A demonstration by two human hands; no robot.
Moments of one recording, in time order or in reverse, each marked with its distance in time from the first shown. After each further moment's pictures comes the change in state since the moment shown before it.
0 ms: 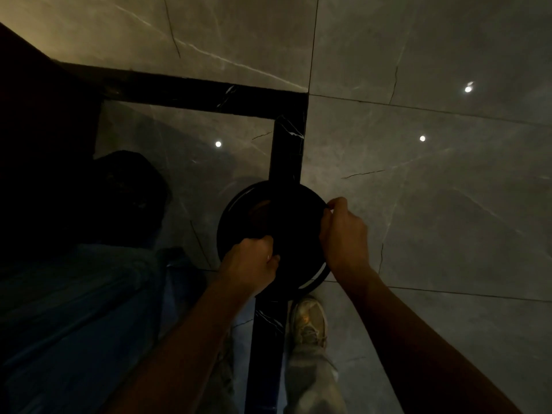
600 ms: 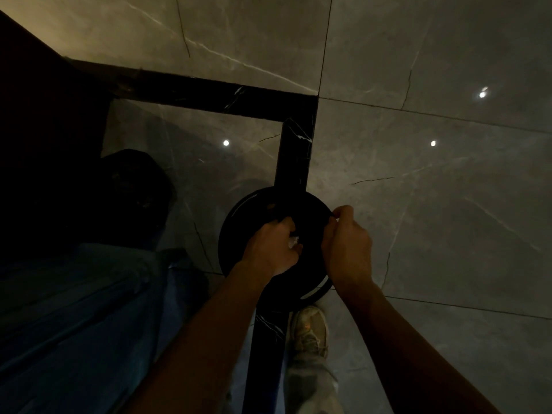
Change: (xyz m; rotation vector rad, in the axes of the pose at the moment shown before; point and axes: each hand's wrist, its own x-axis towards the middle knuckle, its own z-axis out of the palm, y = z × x) left_hand 0.051 0.019 0.006 -0.175 0.021 -0.011; right_hand 0.001 -0.001 0.006 0.031 0.010 0.030
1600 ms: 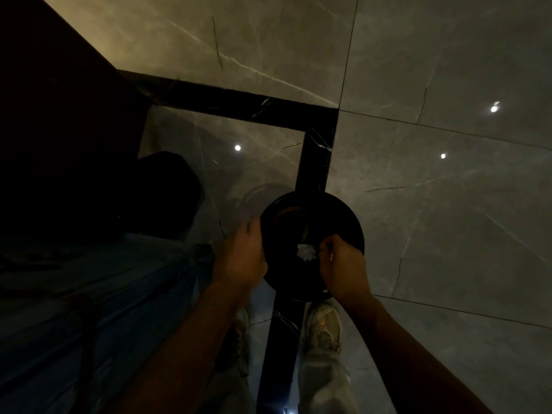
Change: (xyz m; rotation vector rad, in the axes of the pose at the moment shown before) left_hand -0.089 -0.034 -0.079 0.171 0.082 -0.164; right_hand -0.046 -0.028 0.012 -0.012 -0.251 -0.009
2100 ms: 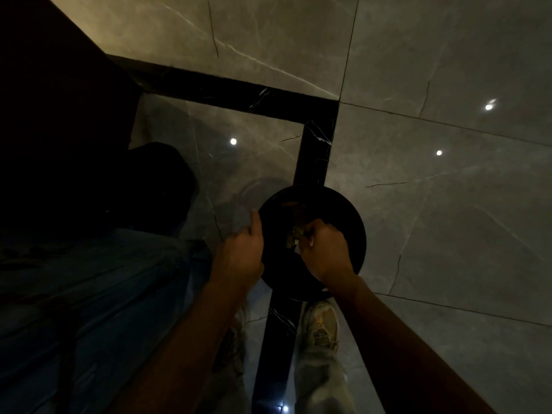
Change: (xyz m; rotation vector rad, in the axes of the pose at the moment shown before) left_hand 0.012 -0.008 0.020 0.310 -0.003 0.043; right_hand 0.030 -0.017 0.023 -0.035 -0.113 0.026
